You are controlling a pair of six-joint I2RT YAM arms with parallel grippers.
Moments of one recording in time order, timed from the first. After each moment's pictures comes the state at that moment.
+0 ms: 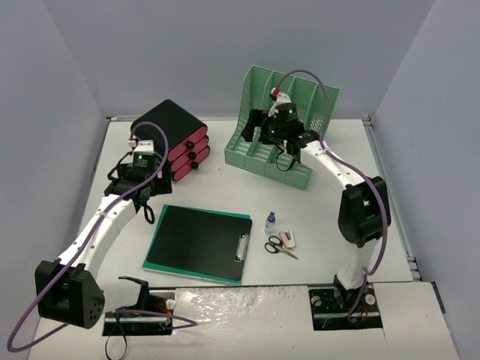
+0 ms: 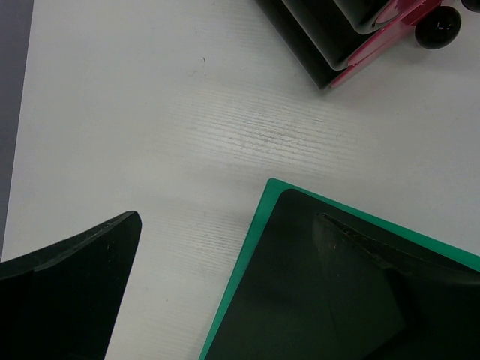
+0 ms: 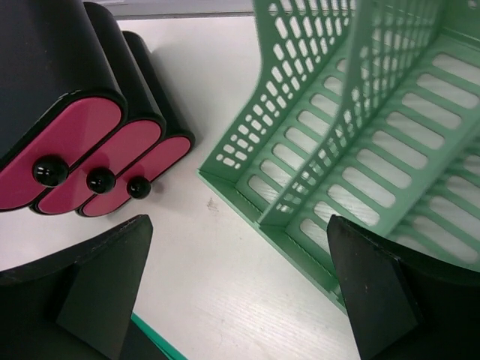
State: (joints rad) left arm -0.22 1.21 0.99 -0.59 -0.36 -0.23; right arm 0.40 1.85 1.52 -0.14 -0.13 0.42
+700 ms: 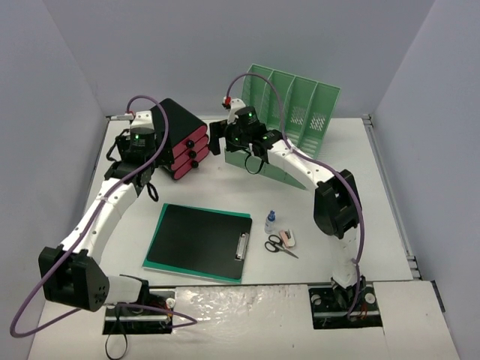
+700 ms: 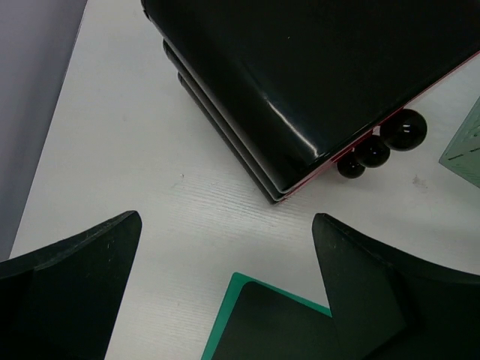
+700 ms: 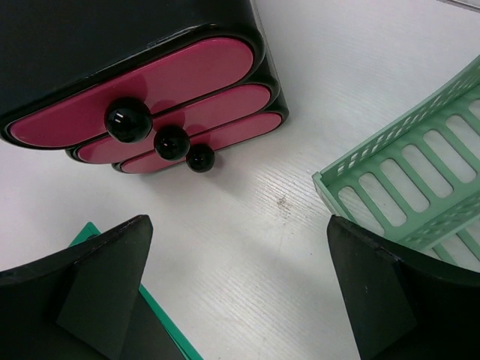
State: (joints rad) left arm -0.22 1.30 1.17 -0.43 -0.37 -0.20; right arm 0.61 2.07 1.79 -0.24 -0.14 0.26
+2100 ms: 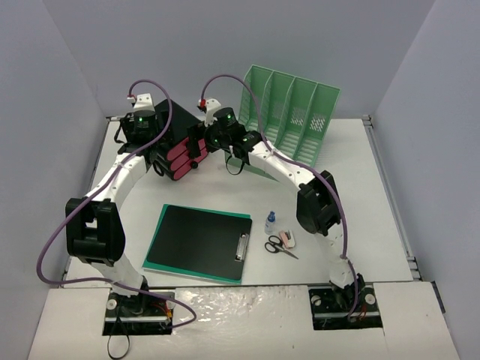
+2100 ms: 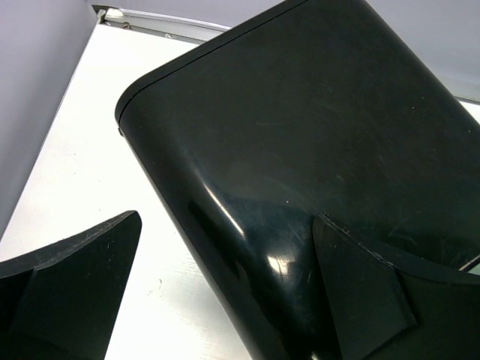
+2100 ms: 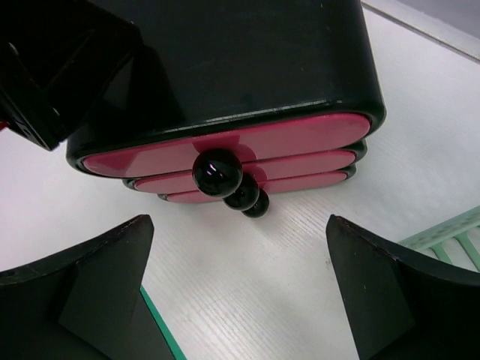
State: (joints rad) left arm -0.12 1.66 1.34 -0.11 -0.32 -0.17; right arm 0.71 2.24 2.03 -0.24 -0.15 0.18
